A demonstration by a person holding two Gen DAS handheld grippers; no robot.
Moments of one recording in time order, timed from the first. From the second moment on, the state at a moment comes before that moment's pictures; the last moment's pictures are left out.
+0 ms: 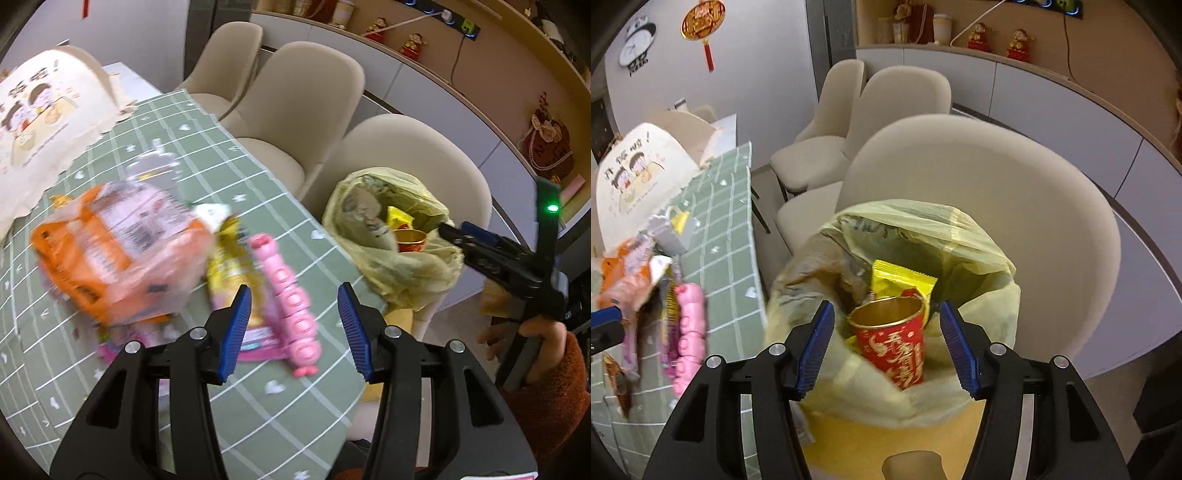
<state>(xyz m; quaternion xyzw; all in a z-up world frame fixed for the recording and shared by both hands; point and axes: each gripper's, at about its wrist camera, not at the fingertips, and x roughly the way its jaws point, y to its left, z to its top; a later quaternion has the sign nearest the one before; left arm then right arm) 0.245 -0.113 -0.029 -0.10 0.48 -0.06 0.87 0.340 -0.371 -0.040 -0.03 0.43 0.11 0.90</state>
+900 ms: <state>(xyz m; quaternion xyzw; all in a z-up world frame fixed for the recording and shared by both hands) 0.072 0.100 -0.068 -0.14 0.47 0.05 0.87 0.170 -0.203 -0.051 -0.02 0.45 0.18 0.88</state>
